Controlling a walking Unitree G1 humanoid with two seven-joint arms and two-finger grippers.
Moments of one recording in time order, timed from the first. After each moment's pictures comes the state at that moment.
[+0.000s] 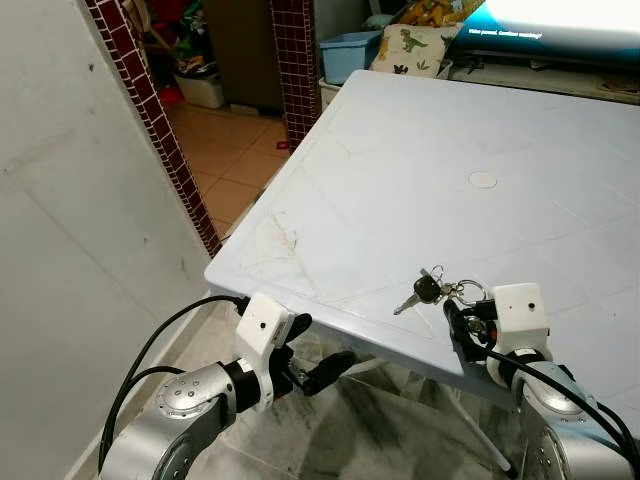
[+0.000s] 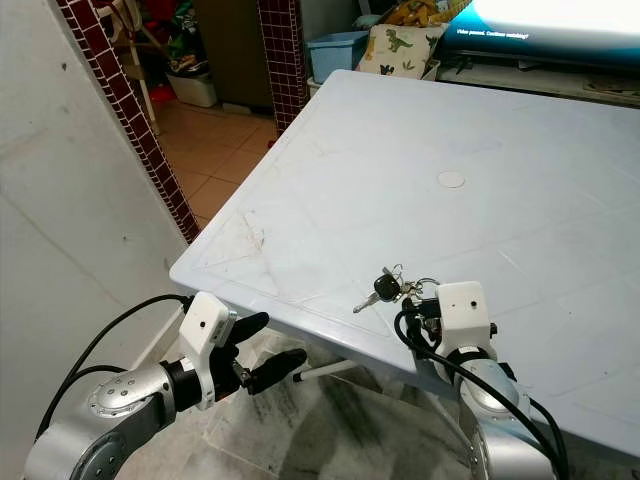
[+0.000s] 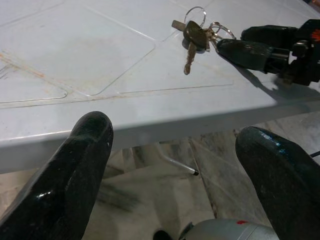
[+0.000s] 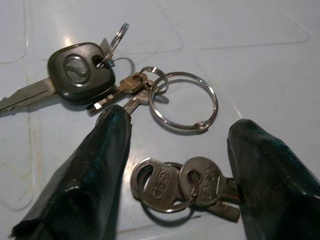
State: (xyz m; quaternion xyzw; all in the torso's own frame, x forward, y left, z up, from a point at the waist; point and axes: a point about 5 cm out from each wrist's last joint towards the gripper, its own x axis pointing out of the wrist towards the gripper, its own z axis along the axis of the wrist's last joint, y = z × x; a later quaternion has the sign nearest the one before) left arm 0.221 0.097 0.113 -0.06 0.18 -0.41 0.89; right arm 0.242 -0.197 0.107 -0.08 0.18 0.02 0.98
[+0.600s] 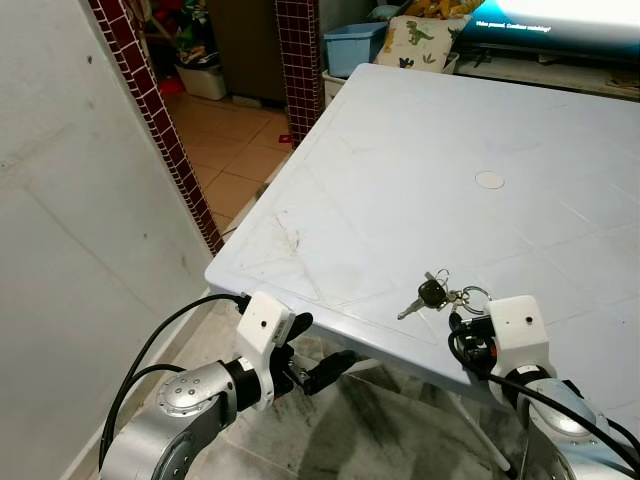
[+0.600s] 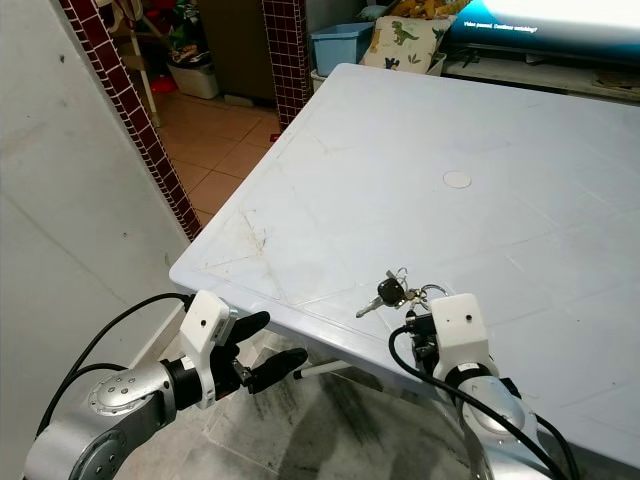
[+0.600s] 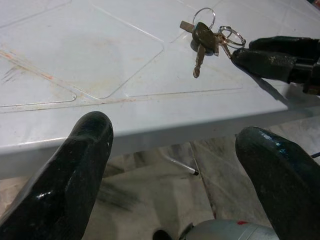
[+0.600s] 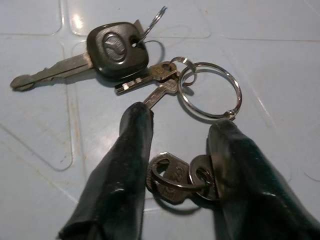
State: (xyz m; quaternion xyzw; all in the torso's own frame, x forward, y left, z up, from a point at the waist) left arm 0.223 0.096 0.114 -0.06 0.18 -0.42 0.89; right arm 0.218 -0.193 0.110 -0.12 0.21 0.04 0.97
